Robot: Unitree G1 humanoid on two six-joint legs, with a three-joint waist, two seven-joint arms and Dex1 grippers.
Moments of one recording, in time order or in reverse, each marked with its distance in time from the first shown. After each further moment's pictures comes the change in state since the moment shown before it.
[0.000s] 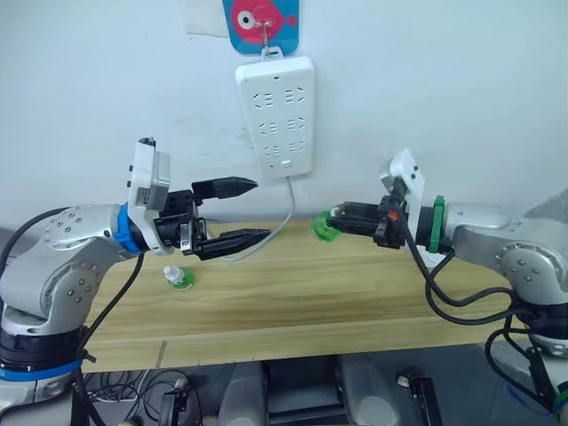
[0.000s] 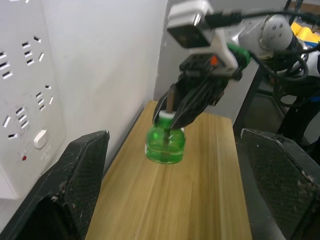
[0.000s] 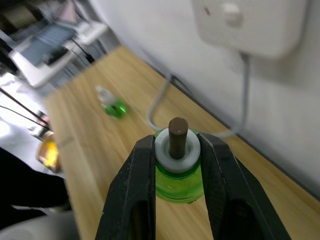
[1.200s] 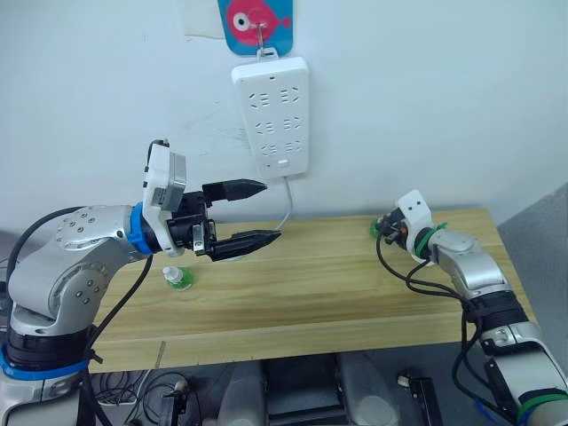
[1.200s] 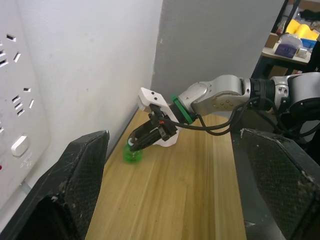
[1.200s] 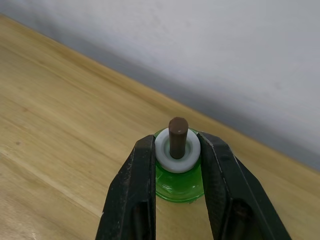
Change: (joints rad) left arm -0.018 -0.024 -0.024 -0.031 0.006 0.044 0.046; right arm 0.013 0.244 -0.012 0.826 -0.750 -0.578 0.017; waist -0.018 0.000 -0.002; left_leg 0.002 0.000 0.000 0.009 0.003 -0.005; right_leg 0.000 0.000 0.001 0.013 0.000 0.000
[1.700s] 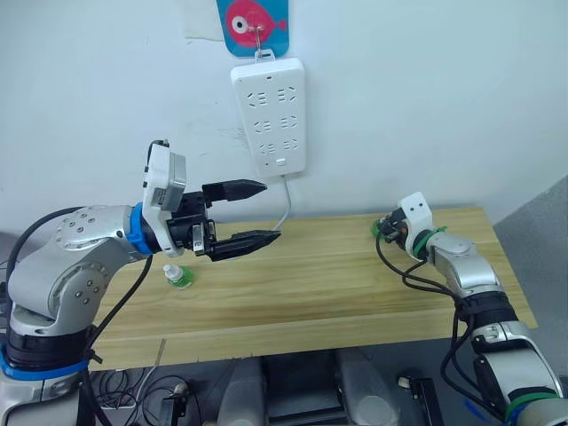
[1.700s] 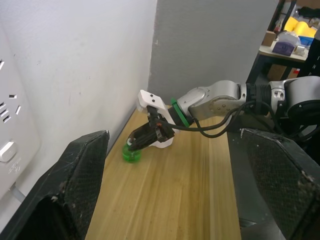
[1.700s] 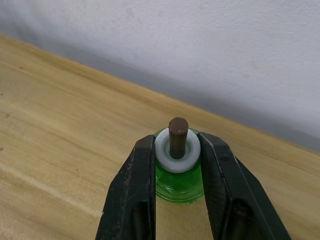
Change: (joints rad) left arm 0.002 0.001 0.003 -0.001 -0.001 0.005 -0.001; right arm -0.024 0.057 -0.062 0.081 -0.023 -0.025 -0.012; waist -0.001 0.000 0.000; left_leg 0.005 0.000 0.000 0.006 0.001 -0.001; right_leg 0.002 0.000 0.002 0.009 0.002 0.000
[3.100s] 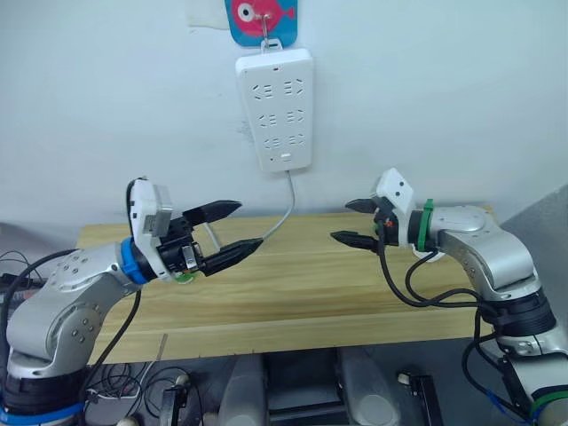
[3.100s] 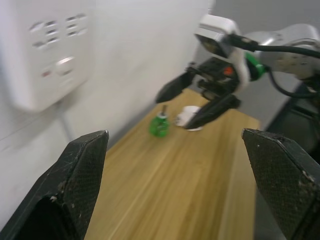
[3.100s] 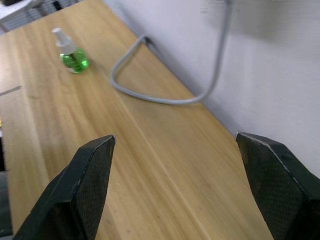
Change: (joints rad) left arm 0.295 -0.083 0.125 -0.063 0.026 -0.069 0.157; right arm -0.004 -0.147 0.114 -0.690 0.214 0.384 0.378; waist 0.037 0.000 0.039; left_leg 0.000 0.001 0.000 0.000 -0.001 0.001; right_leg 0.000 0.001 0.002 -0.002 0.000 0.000
